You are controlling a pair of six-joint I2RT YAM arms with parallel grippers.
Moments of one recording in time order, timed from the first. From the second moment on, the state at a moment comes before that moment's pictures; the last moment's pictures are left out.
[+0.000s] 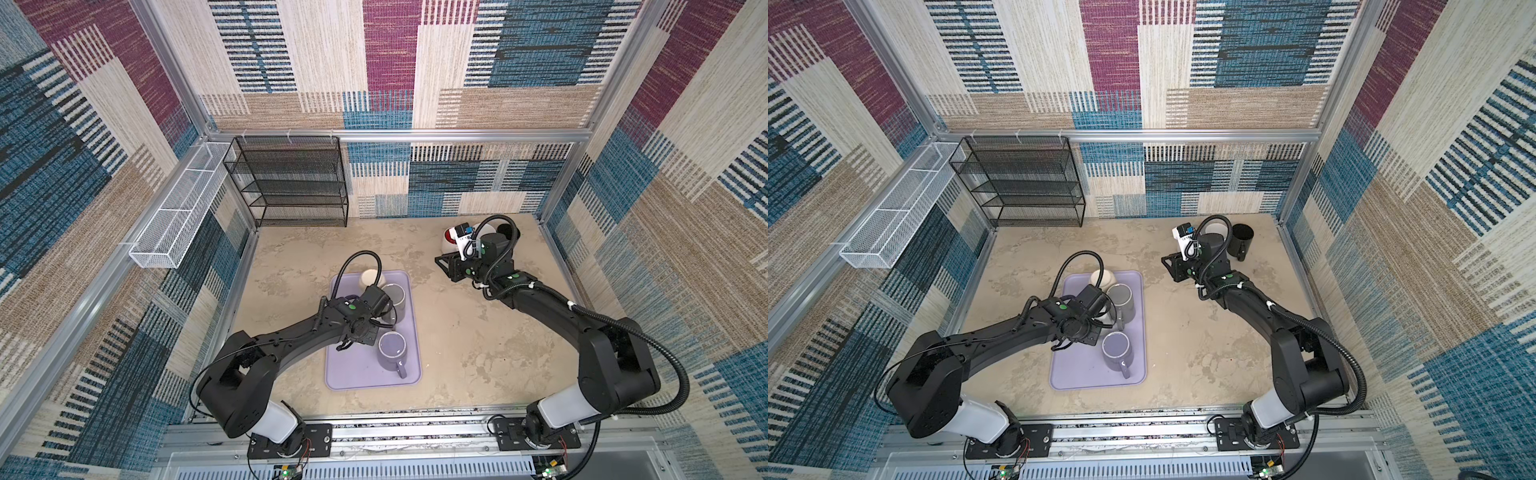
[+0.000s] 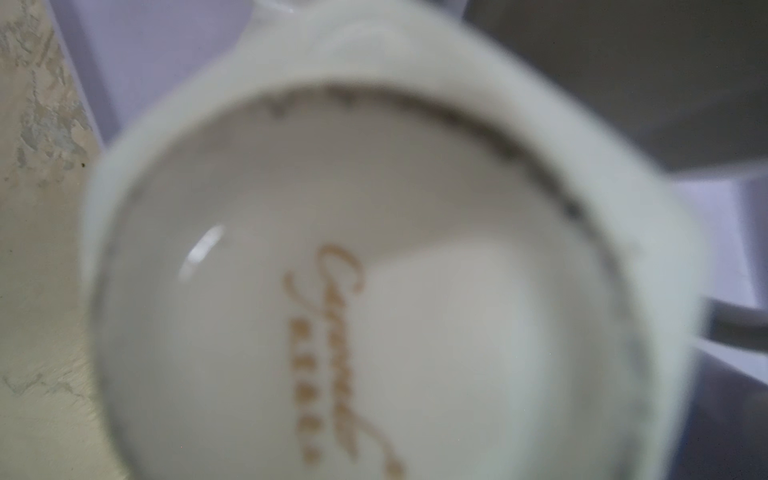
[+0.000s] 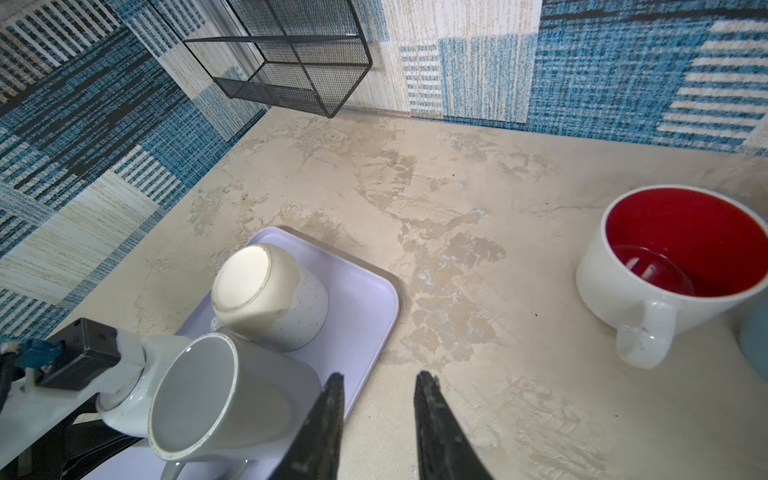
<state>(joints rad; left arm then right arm) -0.71 1.51 0.94 -0.71 -0.26 -0.36 0.33 1.53 1.00 0.05 -0.41 0.13</state>
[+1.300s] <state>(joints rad) -0.54 1.09 0.71 -0.53 -0.07 -0.36 0.40 1.57 1.00 0.06 -0.40 0.15</state>
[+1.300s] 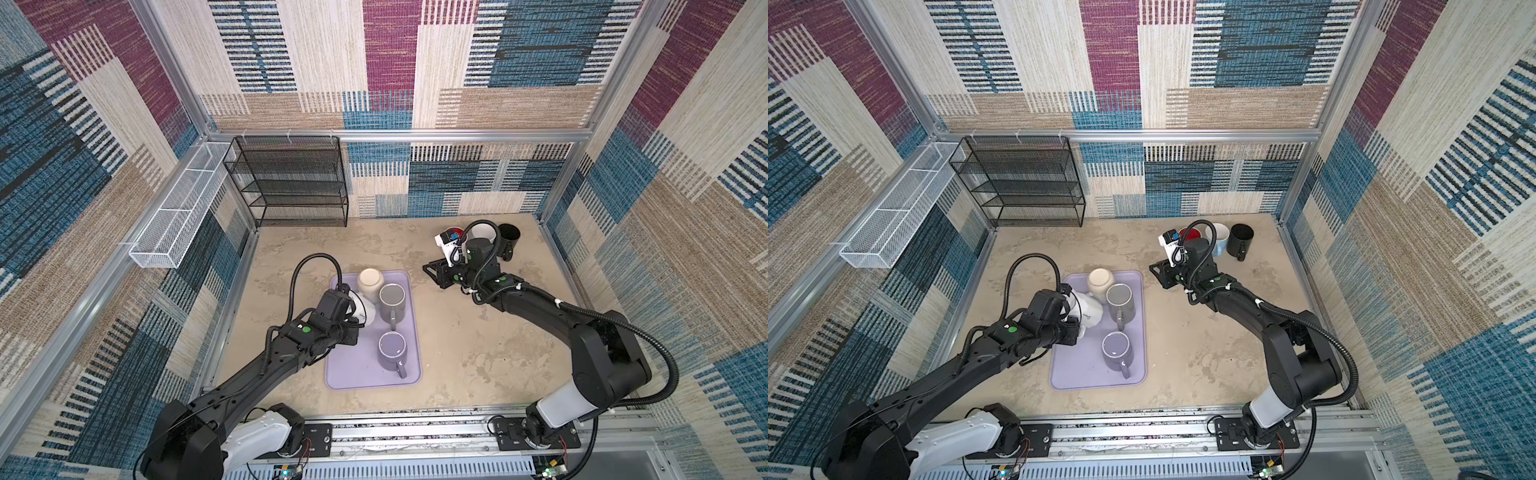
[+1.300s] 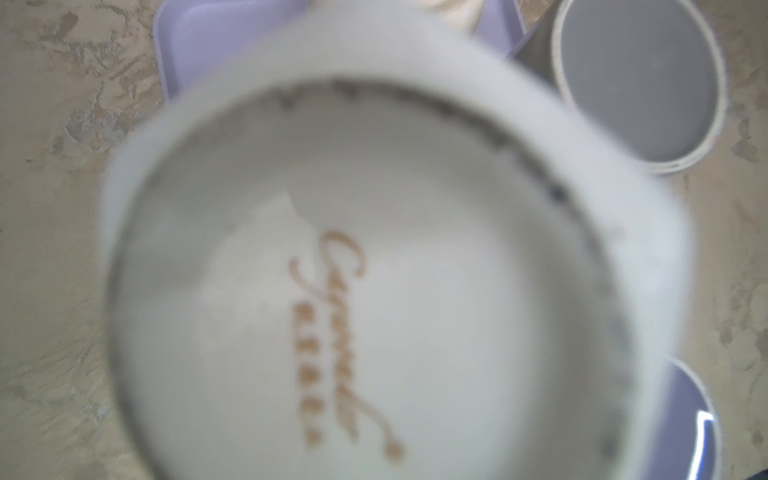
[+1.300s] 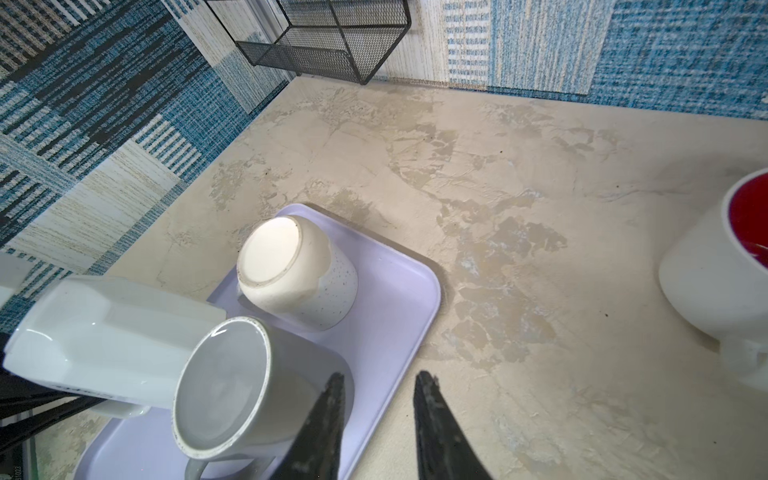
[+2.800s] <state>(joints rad) -0.40 0.91 0.74 -0.23 0.29 -0.37 0.44 1.53 0.85 0.38 -0.70 0.35</state>
